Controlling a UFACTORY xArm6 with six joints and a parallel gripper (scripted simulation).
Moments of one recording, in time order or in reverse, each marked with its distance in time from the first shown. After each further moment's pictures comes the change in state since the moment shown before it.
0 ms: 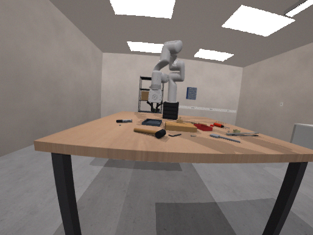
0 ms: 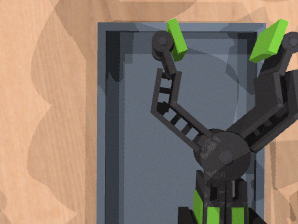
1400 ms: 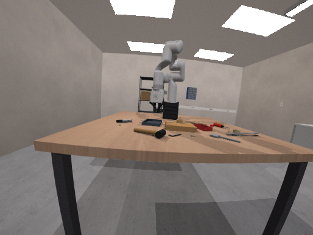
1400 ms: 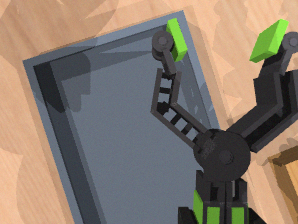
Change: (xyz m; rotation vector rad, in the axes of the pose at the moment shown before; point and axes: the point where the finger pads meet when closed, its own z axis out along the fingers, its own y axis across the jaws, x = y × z) arm -0.005 0.019 0.000 -0.017 -0.005 0.315
